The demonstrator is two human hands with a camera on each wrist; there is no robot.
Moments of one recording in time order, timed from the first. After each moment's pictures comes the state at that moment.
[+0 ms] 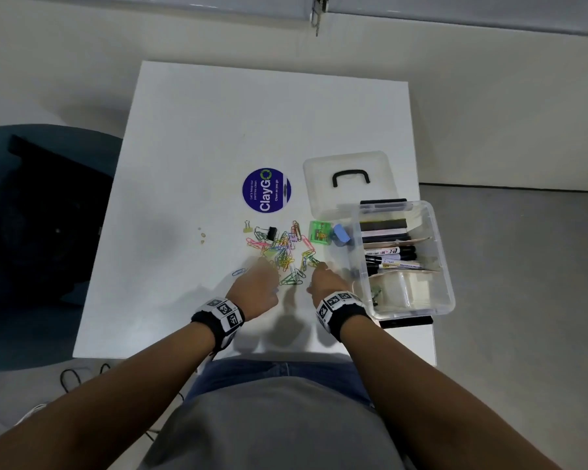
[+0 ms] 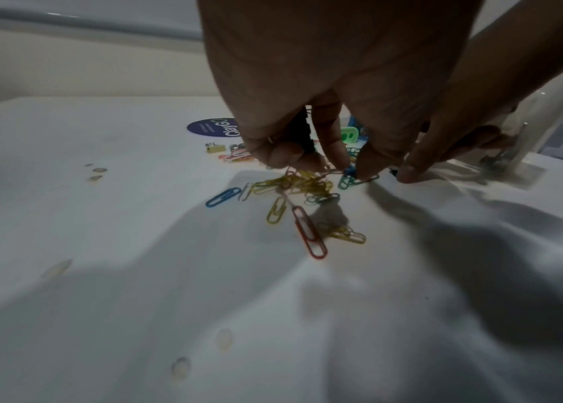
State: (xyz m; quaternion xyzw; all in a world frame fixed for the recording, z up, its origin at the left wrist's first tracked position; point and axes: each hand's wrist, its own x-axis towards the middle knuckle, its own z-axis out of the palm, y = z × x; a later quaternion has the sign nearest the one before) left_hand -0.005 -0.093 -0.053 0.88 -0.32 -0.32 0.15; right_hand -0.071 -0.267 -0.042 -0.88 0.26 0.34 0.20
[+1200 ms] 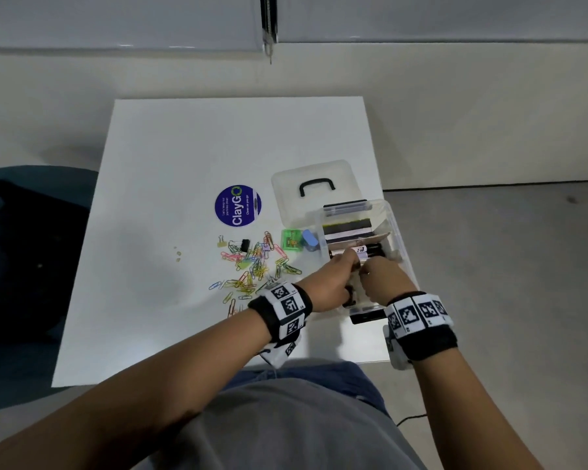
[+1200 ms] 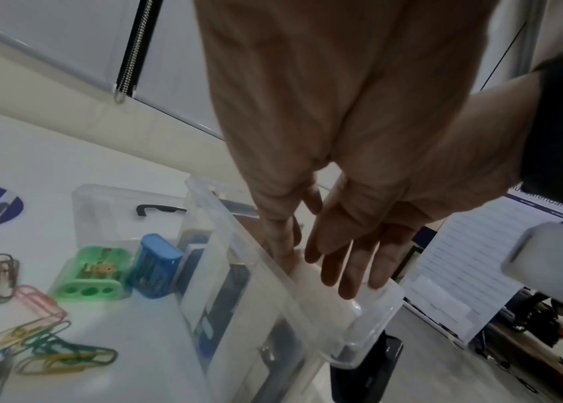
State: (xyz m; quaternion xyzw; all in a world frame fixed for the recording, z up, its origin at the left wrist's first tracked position) left_hand -0.069 -0.263 0.057 0.75 -0.43 -0.42 0.27; right_hand -0.141 -0.383 0.071 -0.86 0.35 0.26 0.27
